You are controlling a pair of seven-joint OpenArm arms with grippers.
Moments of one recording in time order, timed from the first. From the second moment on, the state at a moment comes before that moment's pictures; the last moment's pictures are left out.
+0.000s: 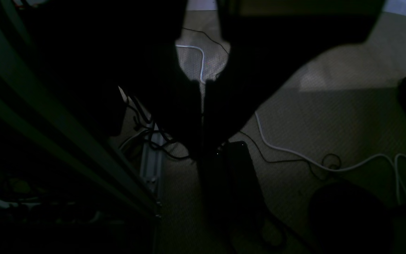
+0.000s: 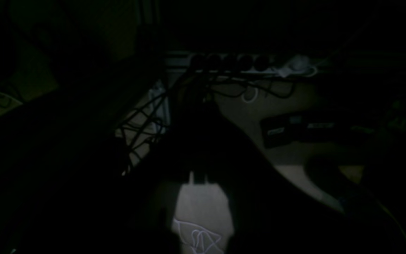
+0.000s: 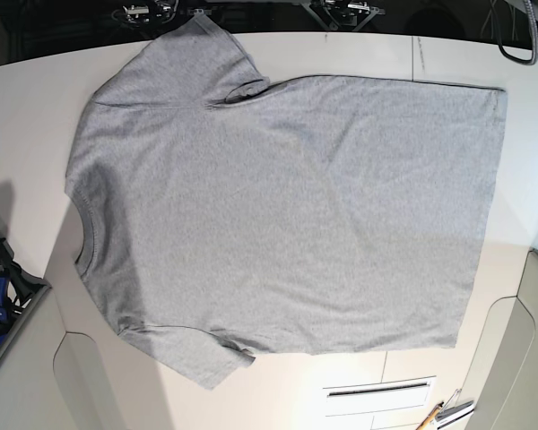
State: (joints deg) left arm 3.3 0.5 13.3 11.2 -10.1 6.9 -3.2; right arm -4.4 2.9 -12.4 16.7 14.0 2.0 -3.1
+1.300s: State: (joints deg) left arm 16.2 -7.1 13.3 21.3 -12.4 6.9 -3.3; right arm -14.7 12.6 -12.4 26.3 14.1 1.7 -2.8
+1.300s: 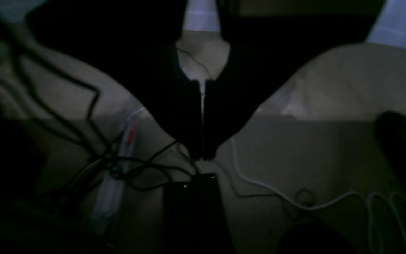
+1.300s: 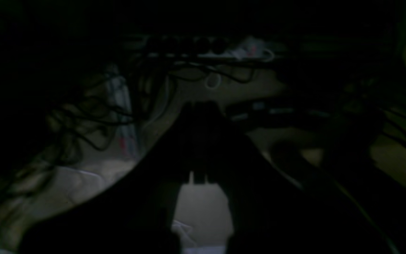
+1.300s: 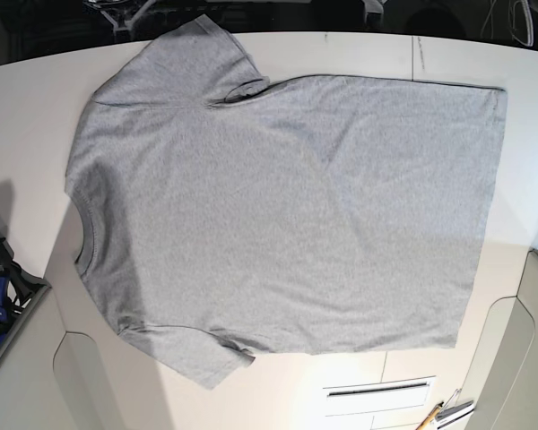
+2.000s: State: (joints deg) left arm 61.0 -27.2 -3.2 86.5 -26.5 -8.2 12.9; right arm -58.9 24.9 1.1 94.5 31.1 3.5 -10.9
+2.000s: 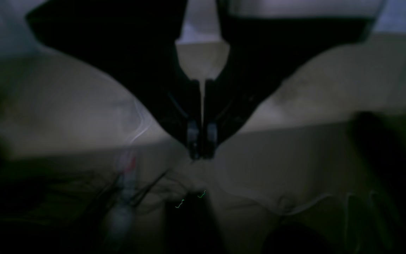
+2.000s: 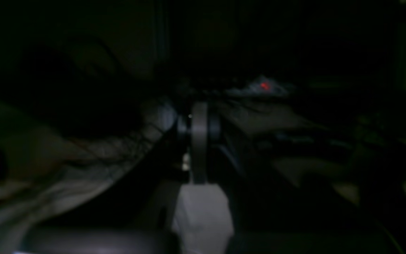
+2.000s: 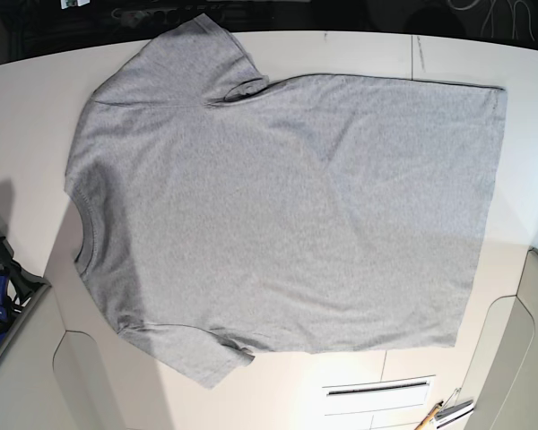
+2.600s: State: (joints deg) left arm 60.5 -21.7 -28.2 101.5 -64.2 -34.5 42.8; right arm -47.6 8.7 36.9 106.9 72.4 19.3 -29.9
